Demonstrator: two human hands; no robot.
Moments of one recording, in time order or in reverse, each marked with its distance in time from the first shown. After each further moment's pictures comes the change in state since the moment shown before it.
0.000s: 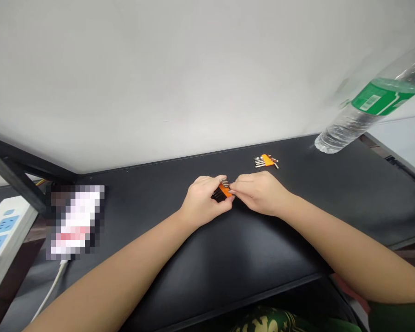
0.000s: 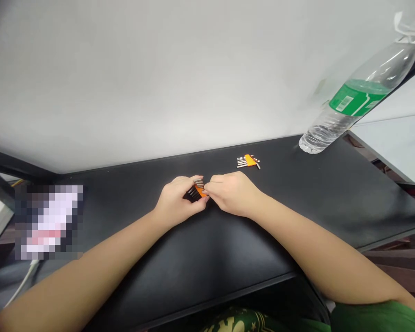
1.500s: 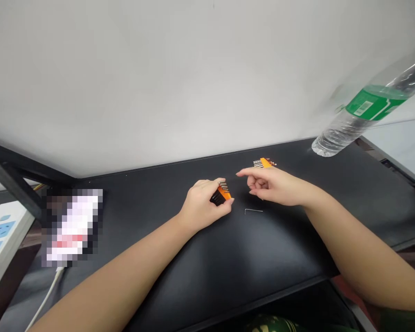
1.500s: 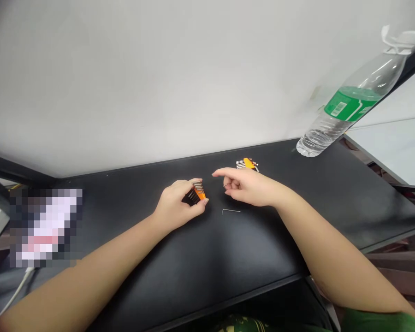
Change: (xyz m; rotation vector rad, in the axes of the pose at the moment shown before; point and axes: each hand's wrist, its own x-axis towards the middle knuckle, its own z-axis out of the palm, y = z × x) left_hand 0.000 0.000 -0.003 -0.017 -0.004 -0.020; right_hand -0.010 0.031 -0.039 0.676 -0.261 0.422
